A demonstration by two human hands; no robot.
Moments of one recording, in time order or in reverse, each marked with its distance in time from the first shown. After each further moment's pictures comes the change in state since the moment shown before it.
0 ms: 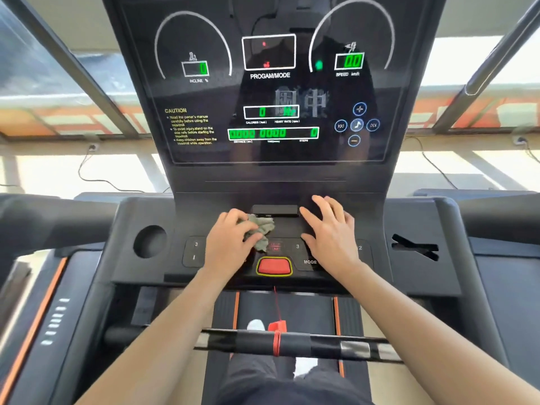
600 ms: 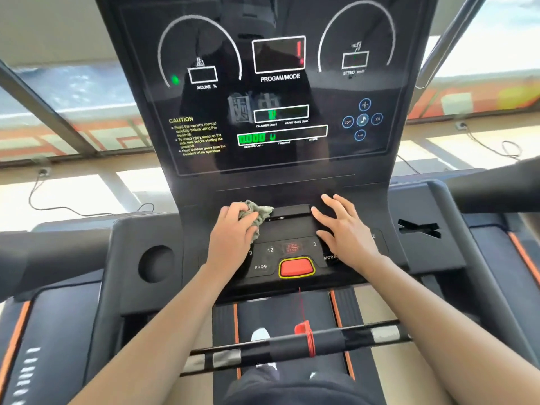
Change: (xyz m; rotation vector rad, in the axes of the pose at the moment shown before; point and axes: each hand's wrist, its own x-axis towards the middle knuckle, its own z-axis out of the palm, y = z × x) left_hand 0.028 -0.045 -0.012 -0.100 0.005 0.187; right_hand -0.005 -0.013 0.000 0.020 -0.049 0.113
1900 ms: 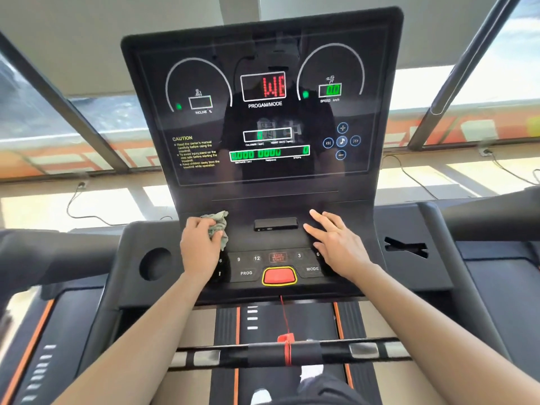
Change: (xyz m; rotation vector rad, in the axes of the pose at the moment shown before) left_hand -0.010 0.004 -0.023 0.014 0.122 -0.532; right_hand -0.003 0.022 -0.025 -0.080 -0.129 -0.129
